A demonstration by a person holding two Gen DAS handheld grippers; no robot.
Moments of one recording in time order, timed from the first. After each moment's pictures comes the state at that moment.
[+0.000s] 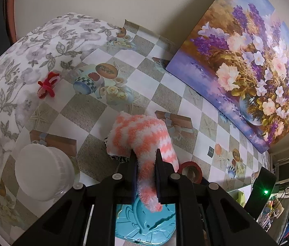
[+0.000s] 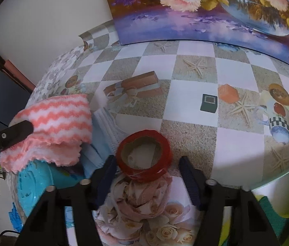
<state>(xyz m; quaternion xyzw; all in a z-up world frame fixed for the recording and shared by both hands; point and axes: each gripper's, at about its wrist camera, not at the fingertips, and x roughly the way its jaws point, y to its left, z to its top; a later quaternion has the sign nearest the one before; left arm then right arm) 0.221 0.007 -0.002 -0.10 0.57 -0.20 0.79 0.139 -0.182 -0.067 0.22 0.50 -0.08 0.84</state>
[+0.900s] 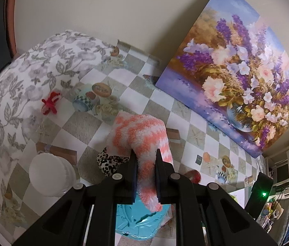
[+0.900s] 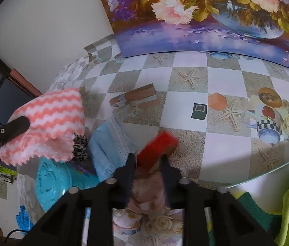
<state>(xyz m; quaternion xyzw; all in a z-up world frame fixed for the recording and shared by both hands) 0.211 0.007 0.038 -0.10 0.52 -0.21 0.82 0.121 -0.196 -0.042 0.24 0.48 -0.07 0.84</state>
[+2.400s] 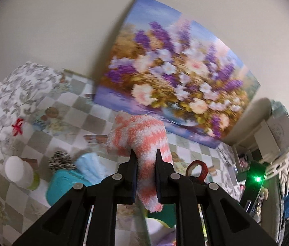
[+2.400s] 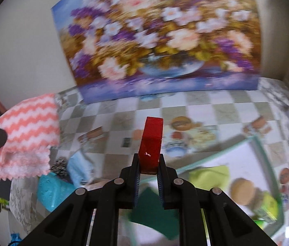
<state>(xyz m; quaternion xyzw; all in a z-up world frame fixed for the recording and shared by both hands) 0.134 -0.063 0.127 -0.08 0.45 -0.33 0.82 0.027 -0.278 0.053 0.23 0.41 -0.21 0.85</state>
